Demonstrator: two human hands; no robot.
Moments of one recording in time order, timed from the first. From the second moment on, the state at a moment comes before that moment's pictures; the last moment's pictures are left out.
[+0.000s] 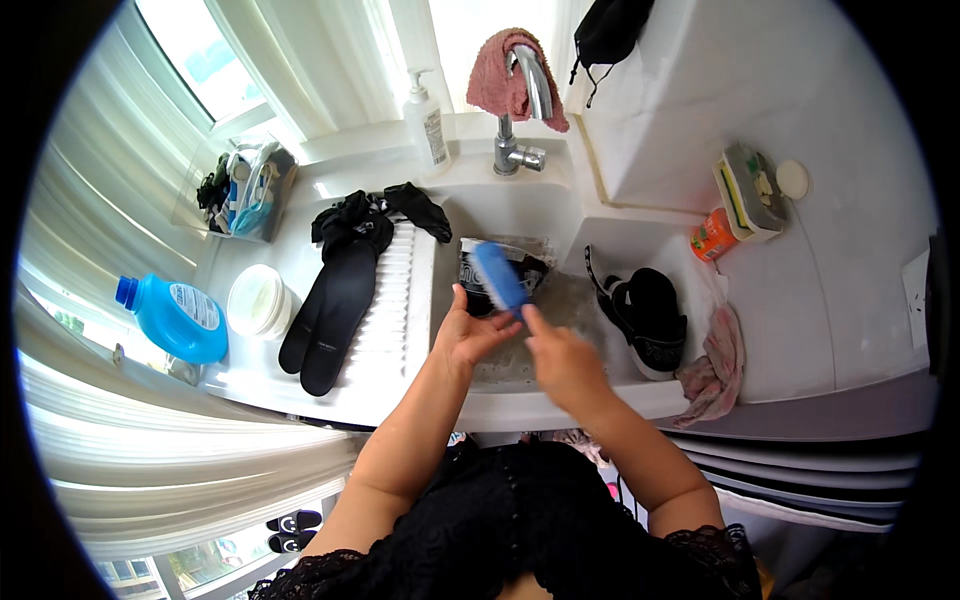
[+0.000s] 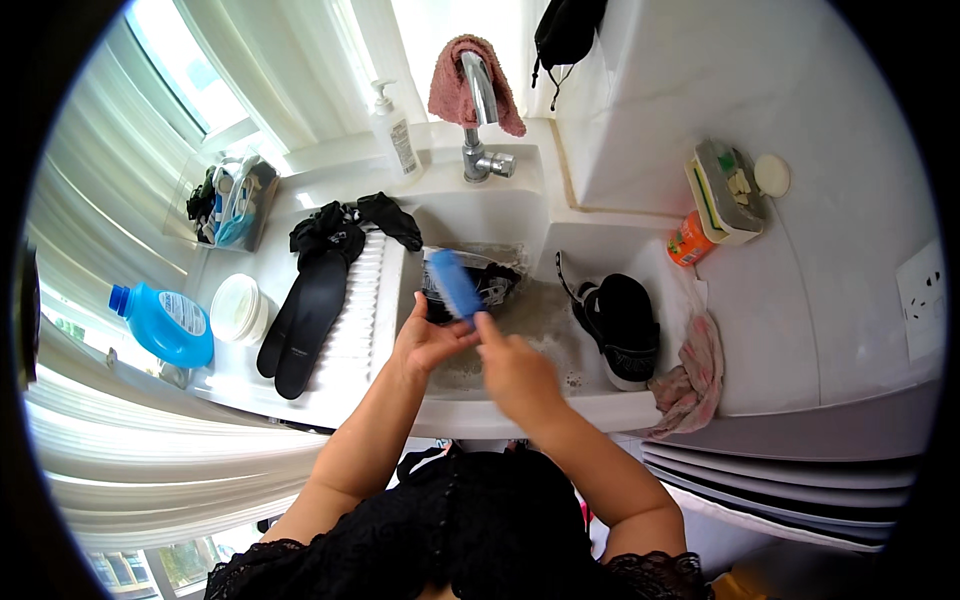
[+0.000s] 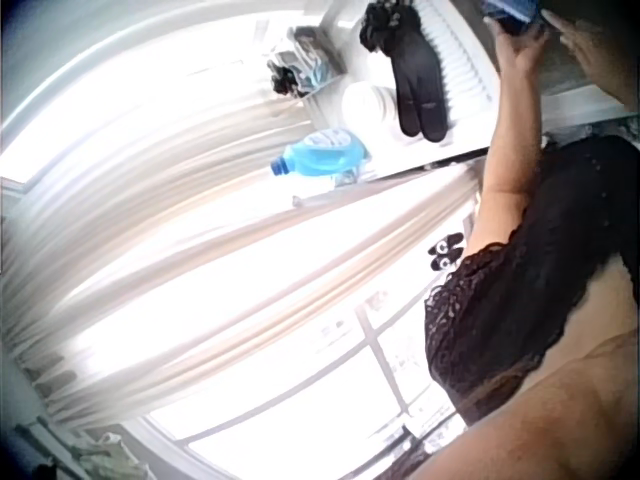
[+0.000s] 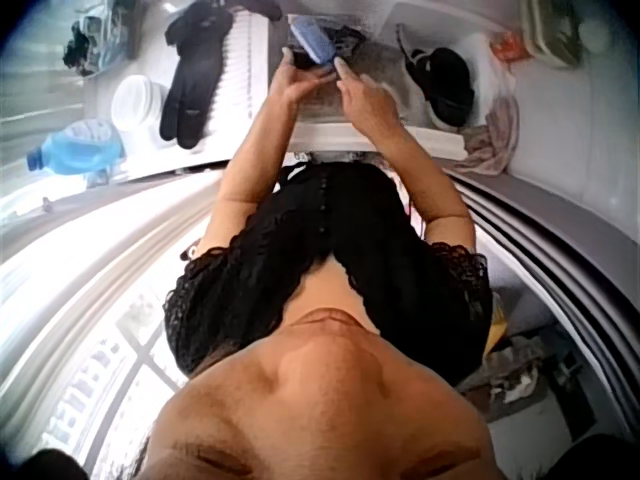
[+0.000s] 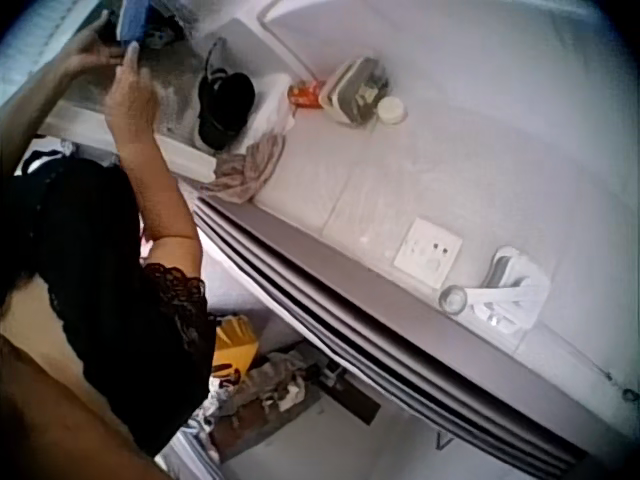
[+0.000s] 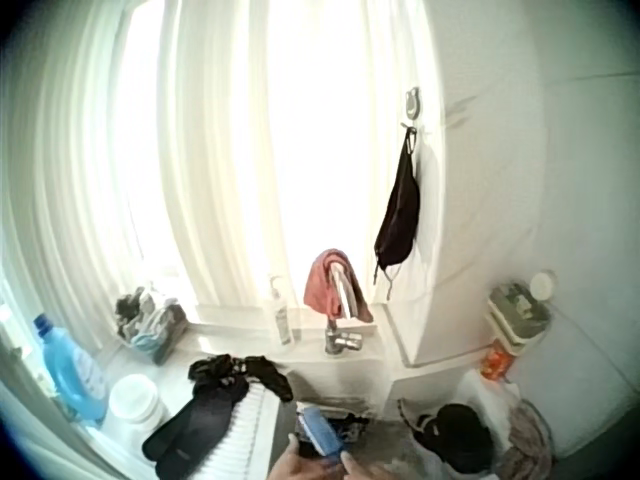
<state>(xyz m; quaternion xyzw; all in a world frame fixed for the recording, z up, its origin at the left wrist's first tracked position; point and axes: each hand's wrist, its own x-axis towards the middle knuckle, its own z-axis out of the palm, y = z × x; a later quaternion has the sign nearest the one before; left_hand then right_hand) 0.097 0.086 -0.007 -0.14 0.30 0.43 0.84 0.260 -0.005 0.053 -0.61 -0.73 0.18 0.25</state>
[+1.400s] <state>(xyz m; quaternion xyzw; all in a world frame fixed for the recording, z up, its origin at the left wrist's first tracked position) 0.078 0.103 -0.023 -0.23 0.25 0.60 0.73 0.240 0.028 0.019 -0.63 -0.72 0.22 0.20</state>
